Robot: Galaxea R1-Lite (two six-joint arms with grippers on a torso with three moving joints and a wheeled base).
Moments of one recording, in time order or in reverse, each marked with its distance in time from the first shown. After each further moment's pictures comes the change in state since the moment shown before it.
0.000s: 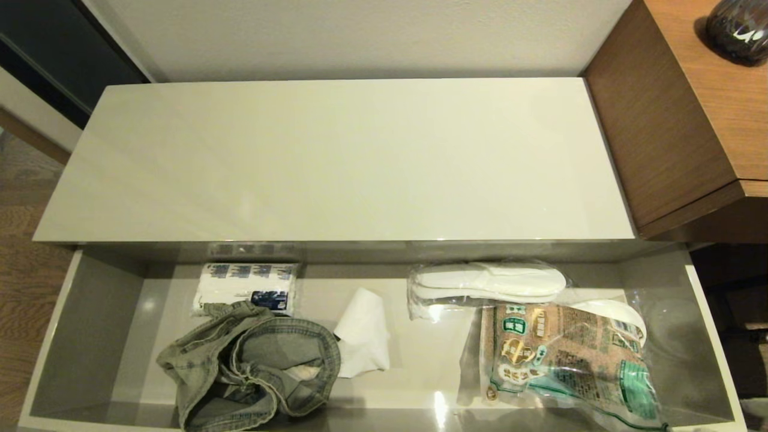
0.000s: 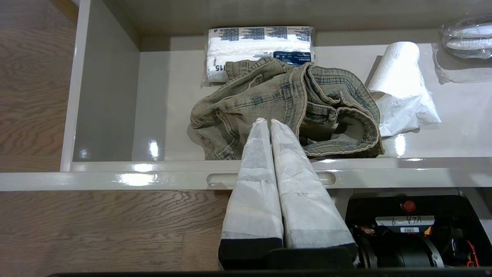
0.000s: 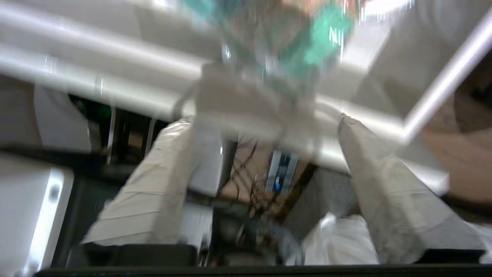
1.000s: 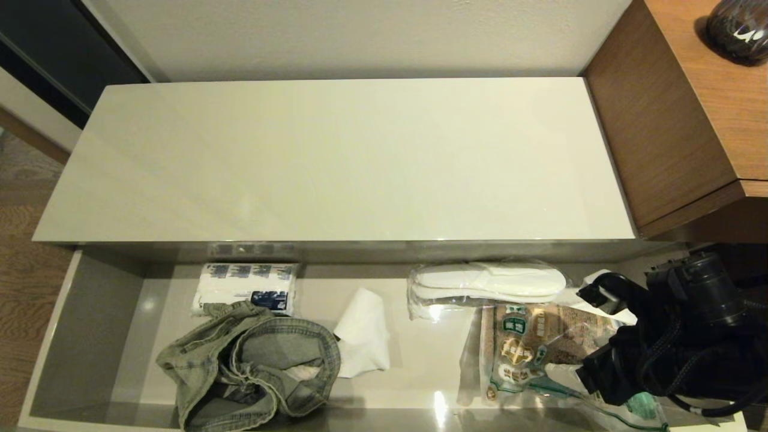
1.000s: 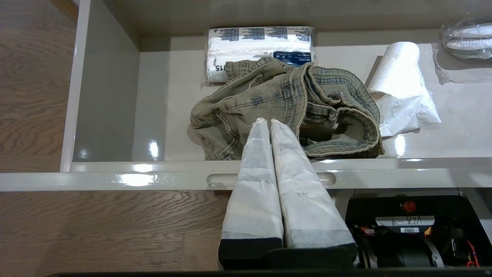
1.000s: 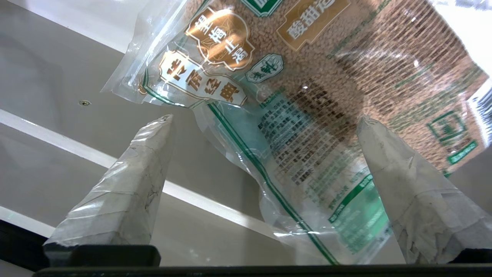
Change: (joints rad) left arm 0.000 0.000 0.000 0.000 0.001 0.000; right arm 0.130 0.586 0.034 -0.605 0.017 0.002
